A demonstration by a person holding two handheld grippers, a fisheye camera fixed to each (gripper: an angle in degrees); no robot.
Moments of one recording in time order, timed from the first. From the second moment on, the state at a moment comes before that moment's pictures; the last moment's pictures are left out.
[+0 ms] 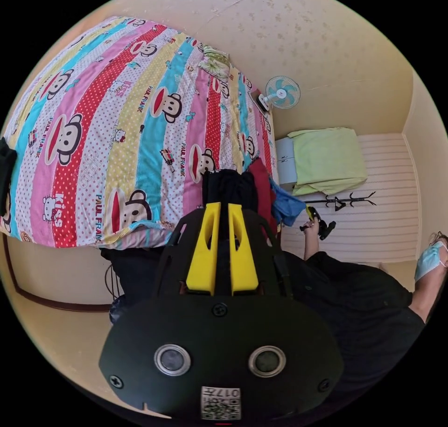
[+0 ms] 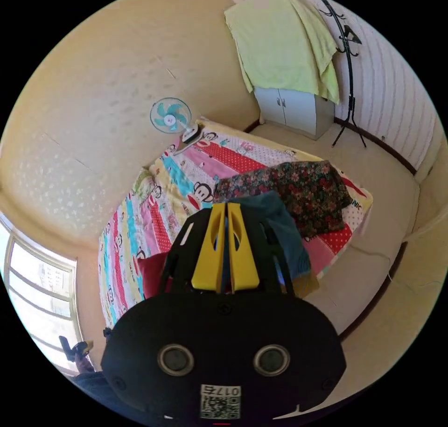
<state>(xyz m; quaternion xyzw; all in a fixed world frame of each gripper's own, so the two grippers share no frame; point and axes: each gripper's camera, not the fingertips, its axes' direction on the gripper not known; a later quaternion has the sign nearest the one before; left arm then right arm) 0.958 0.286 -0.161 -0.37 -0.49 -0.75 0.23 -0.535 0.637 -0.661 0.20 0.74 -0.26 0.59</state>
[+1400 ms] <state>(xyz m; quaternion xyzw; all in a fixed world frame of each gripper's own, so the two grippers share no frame) 0.787 -0.126 -0.507 0.03 -0.40 -0.76 0.51 -0.273 1.078 0.064 -0.31 0.23 -0.59 0.71</state>
